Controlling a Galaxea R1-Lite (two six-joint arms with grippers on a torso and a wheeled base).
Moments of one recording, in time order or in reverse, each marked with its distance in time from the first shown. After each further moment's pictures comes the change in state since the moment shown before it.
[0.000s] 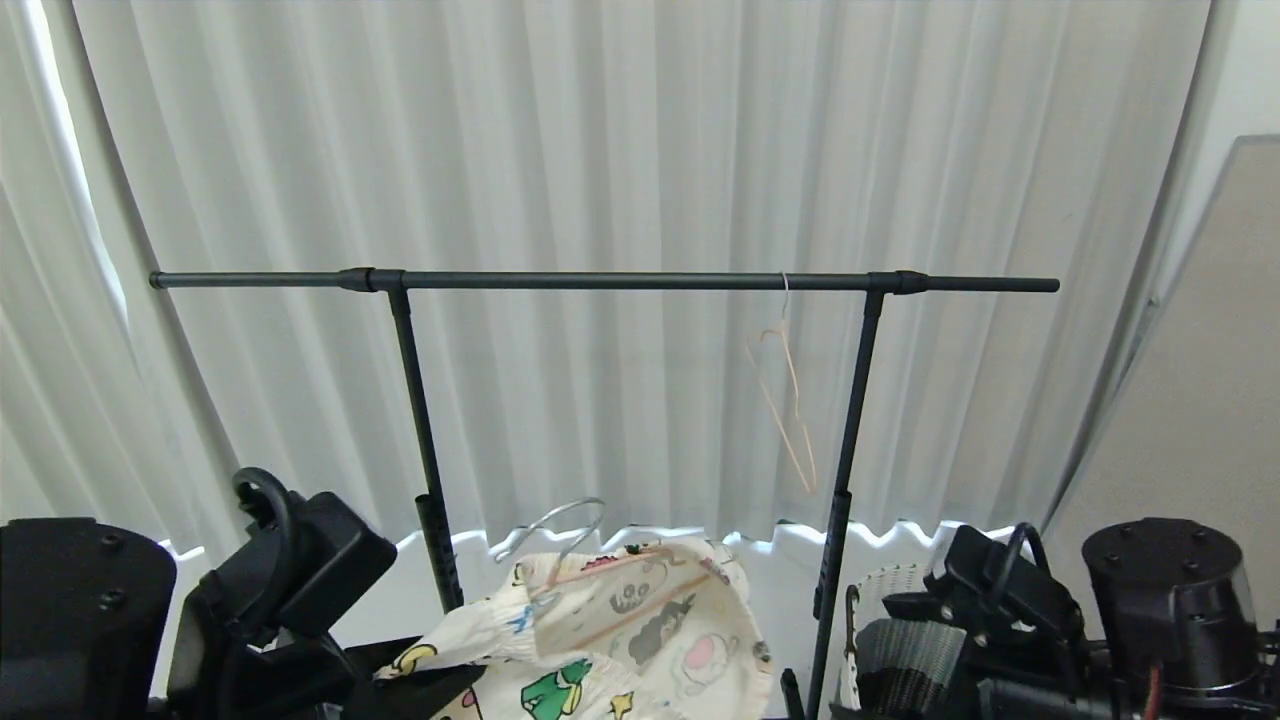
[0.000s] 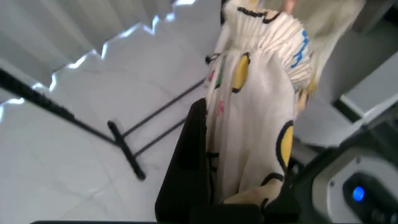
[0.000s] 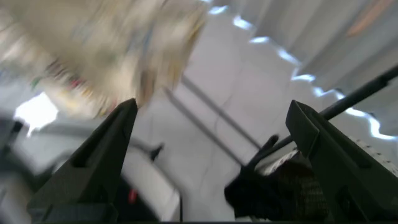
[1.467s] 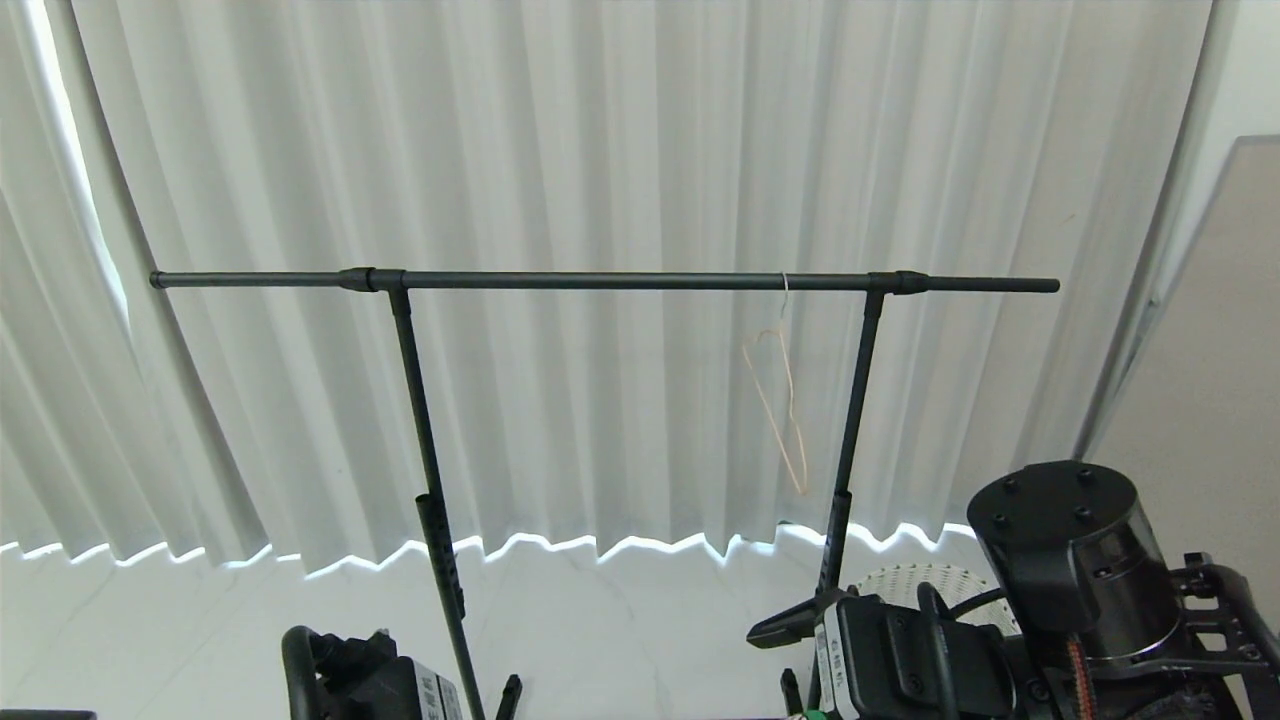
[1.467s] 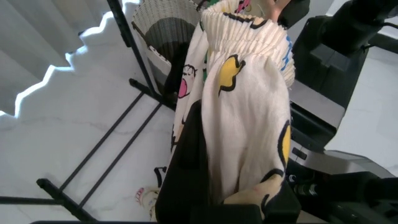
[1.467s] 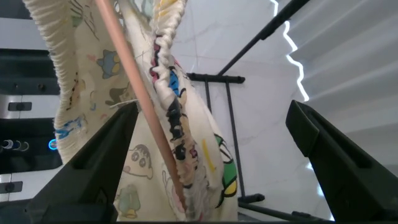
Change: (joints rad) left arm -0.407 0.026 0.039 -0.130 -0.002 -0.109; right arm 0.209 0.044 -0.338 0.346 0.210 -0.379
